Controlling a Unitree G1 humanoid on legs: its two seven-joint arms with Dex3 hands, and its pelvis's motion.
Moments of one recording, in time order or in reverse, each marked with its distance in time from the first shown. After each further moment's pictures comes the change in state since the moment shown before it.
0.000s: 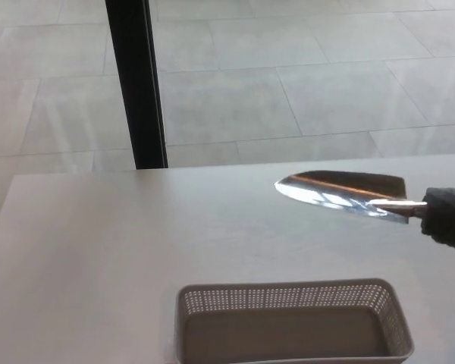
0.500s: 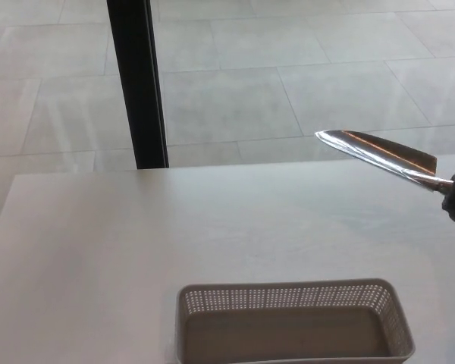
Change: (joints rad) left_arm 0.009 0.003 -0.004 -0.005 0.001 0.000 -0.001; right_arm -0.051 0.068 0.000 0.132 0.012 0.196 -0.050
